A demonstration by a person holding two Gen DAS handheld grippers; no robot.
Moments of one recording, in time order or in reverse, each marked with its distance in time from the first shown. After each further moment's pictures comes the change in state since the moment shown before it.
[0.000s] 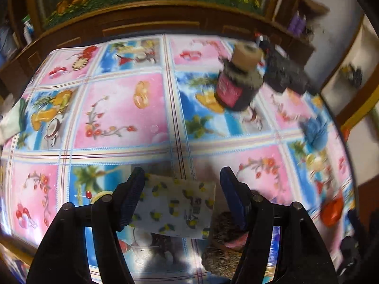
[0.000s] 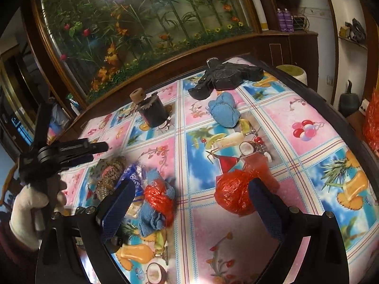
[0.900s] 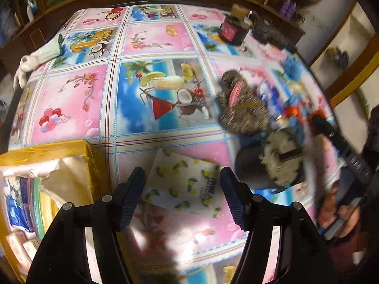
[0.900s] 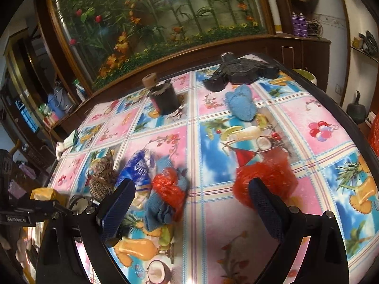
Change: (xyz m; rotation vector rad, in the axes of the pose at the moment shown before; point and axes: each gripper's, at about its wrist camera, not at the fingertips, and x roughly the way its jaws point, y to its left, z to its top) left arm -0.075 0.051 -0.131 -0.006 0.114 -0.075; right arm 0.020 0.021 -0.013 -0.095 0.046 0.037
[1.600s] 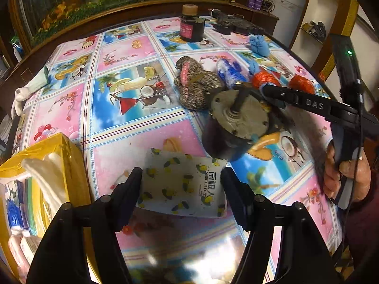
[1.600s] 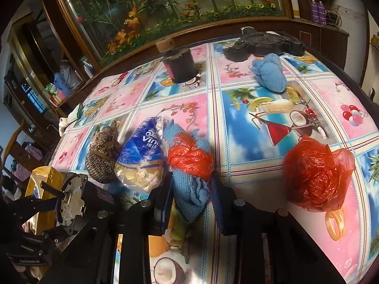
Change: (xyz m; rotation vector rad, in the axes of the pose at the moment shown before) left arm -0.019 -0.040 -0.048 0.177 -0.142 -0.014; right arm 0.039 0.010 -0.003 -0.020 0.107 0.039
